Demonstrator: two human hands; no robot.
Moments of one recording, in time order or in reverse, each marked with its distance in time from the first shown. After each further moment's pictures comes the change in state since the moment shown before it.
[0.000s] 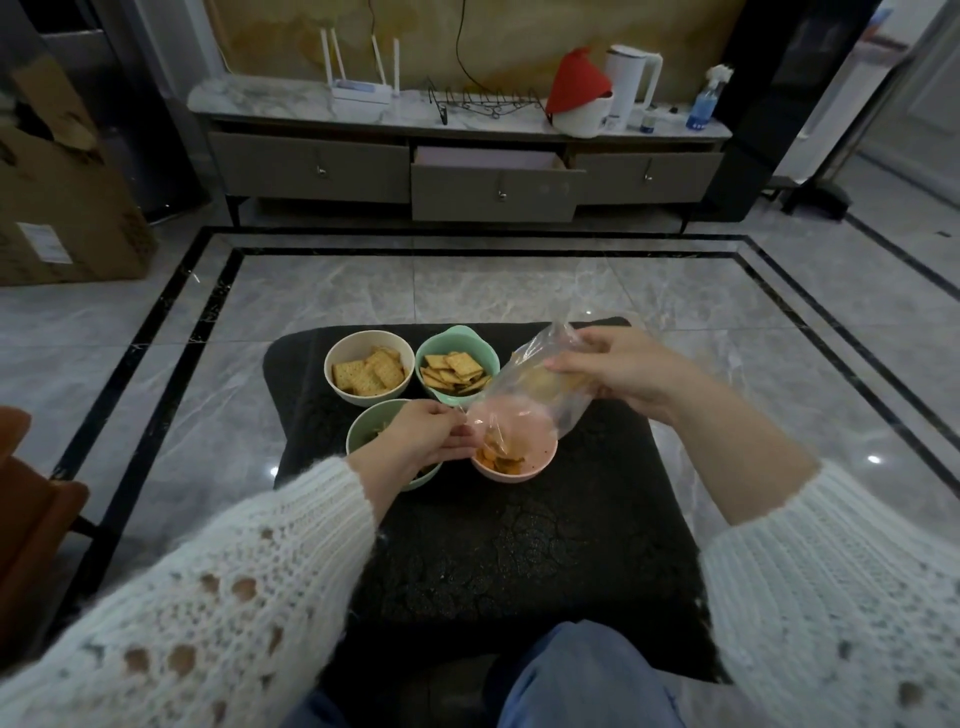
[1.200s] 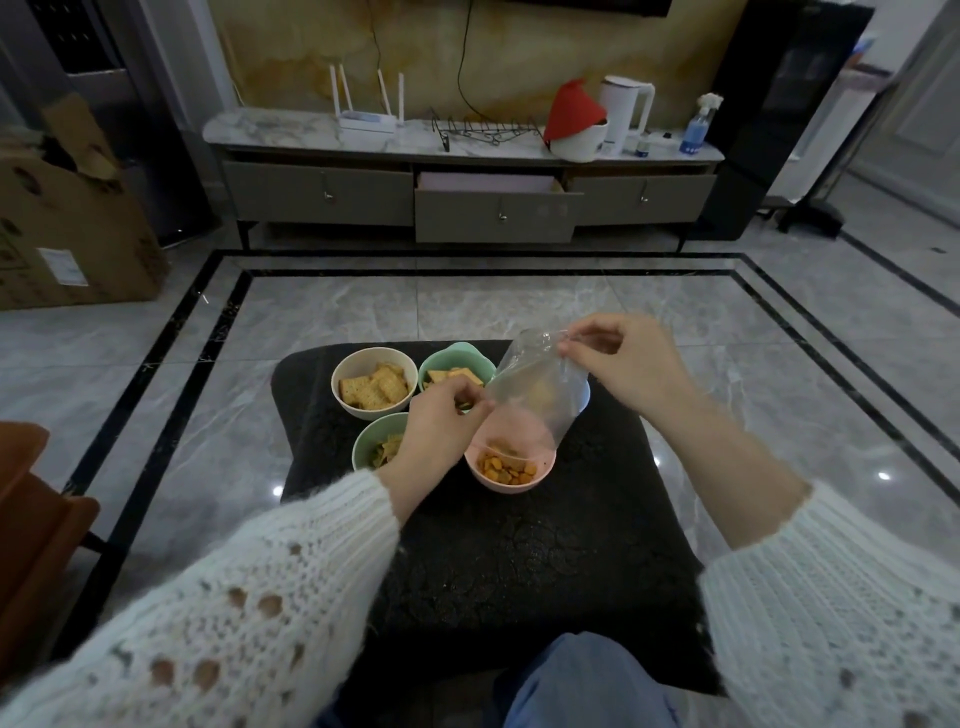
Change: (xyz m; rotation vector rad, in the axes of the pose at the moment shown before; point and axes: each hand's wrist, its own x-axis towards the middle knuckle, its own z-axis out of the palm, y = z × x) left_hand -0.011 0.005 0.014 0.596 0.278 0.671; right_hand -0.026 -0.010 -0.004 -0.214 0.303 -0.470
